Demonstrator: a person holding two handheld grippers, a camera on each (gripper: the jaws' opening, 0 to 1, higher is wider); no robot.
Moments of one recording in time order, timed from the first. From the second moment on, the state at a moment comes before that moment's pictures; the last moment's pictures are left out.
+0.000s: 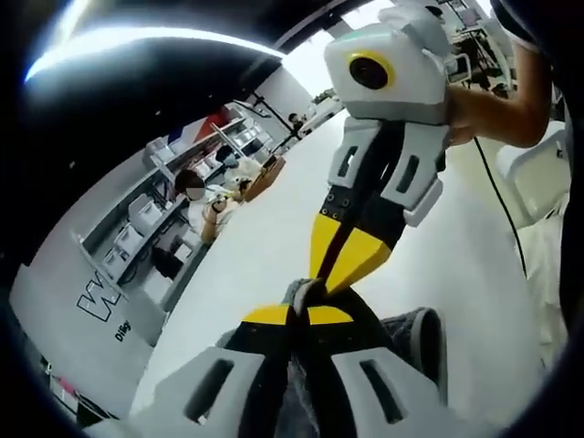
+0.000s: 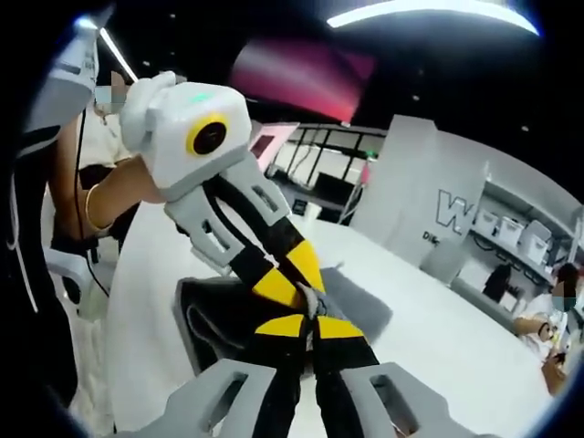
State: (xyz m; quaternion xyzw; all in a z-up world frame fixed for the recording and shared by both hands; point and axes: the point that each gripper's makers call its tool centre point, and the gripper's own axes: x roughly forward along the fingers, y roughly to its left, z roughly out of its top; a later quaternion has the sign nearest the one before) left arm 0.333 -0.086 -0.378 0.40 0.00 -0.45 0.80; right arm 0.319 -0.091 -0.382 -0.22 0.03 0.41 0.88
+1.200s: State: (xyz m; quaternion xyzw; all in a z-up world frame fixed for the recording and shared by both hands) left arm 0.376 0.017 -0.344 0.28 -0.01 -0.32 0.91; right arm 0.315 -0.087 -0.386 -0.20 0.03 0.42 0.89
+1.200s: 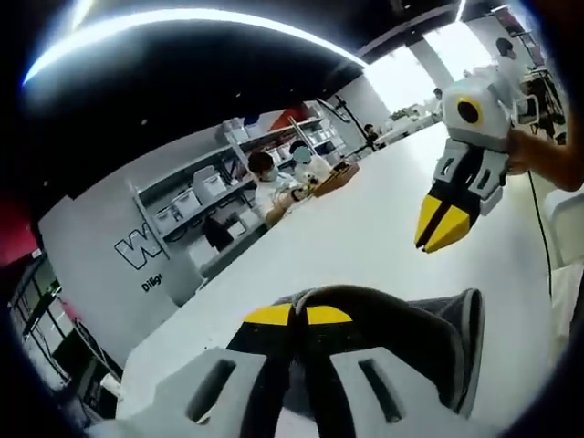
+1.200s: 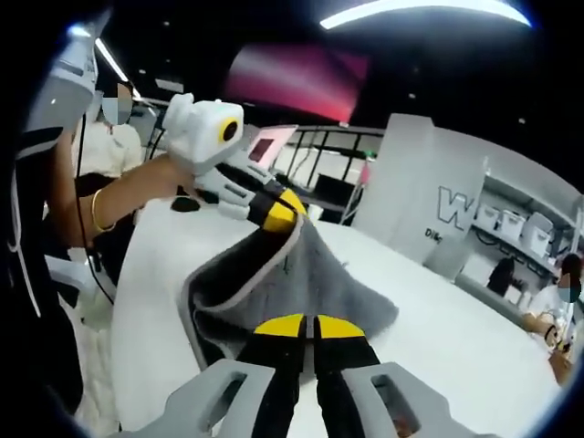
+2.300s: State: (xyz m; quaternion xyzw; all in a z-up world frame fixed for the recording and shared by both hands) left arm 0.349 0.133 -0.340 0.21 -0.06 -0.10 0.97; right arm 0.318 -0.075 -0.402 -0.19 0.05 0.43 0.88
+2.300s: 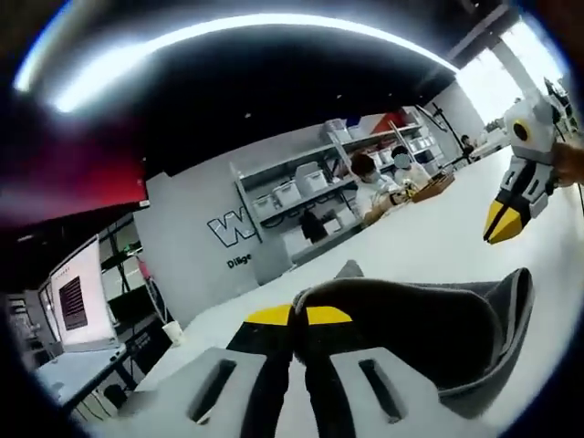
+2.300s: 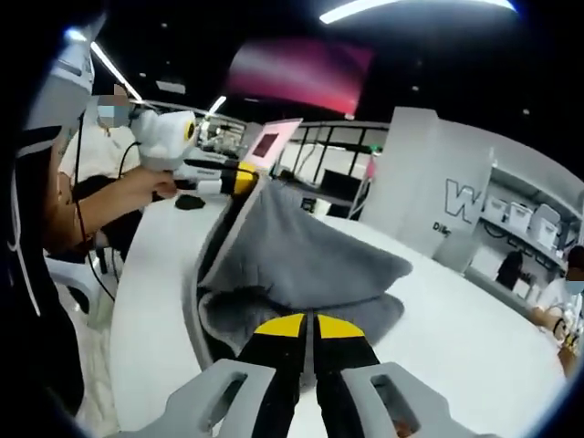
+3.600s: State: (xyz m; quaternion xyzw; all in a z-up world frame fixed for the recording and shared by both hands) left arm 0.285 0.197 -0.382 0.20 -0.02 0.05 0.98; right arm 0.317 -0.072 -0.407 -0.18 0.06 0.44 0.88
